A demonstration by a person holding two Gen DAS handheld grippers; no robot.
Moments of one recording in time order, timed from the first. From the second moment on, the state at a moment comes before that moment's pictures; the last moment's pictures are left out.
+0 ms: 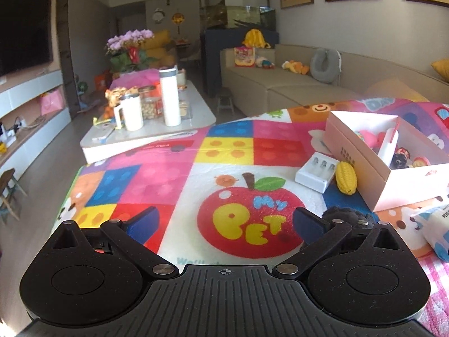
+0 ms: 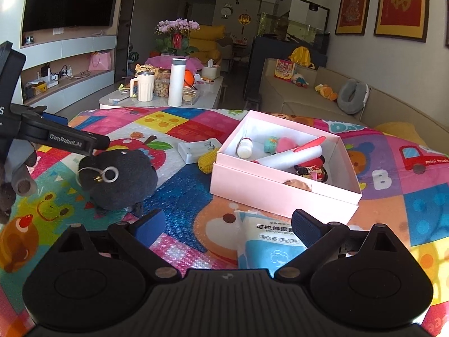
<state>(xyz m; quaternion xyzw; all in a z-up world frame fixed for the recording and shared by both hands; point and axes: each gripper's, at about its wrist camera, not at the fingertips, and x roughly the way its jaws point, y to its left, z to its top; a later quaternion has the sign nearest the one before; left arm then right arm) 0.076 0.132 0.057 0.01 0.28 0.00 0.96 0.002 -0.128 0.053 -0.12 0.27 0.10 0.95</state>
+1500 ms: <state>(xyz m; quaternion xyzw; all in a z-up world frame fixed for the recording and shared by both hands) 0.029 0.034 0.029 0.01 0.33 -0.17 0.93 0.012 -0.192 0.027 -0.02 0.33 0.06 0.94</state>
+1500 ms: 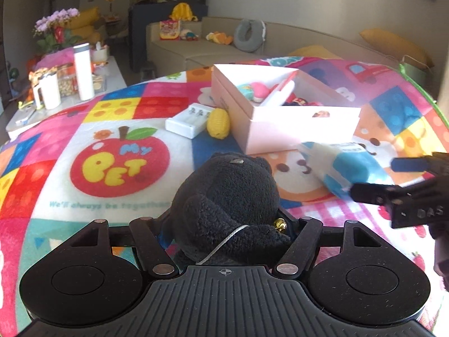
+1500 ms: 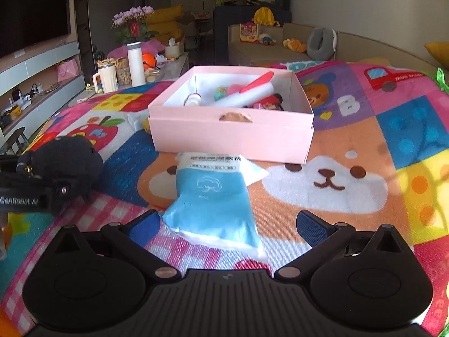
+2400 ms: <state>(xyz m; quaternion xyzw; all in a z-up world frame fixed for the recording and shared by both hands) -0.007 0.006 0.031 0.06 0.33 -0.23 0.91 0.017 -0.202 0.044 -0.01 0.40 0.10 0.91</state>
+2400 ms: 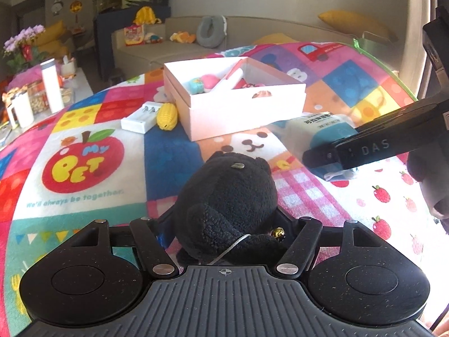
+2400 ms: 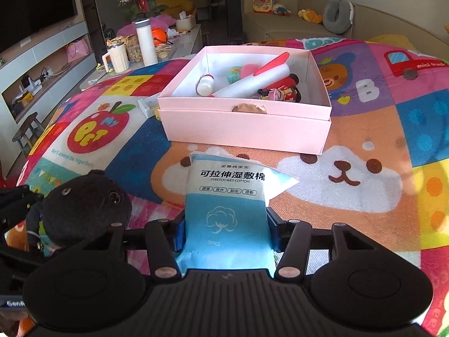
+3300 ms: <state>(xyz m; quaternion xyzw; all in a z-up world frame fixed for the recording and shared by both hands) 0.080 0.007 0.042 0.03 0.26 -0.18 0.95 0.089 -0.270 0.144 0.05 0.26 0.03 0.96</state>
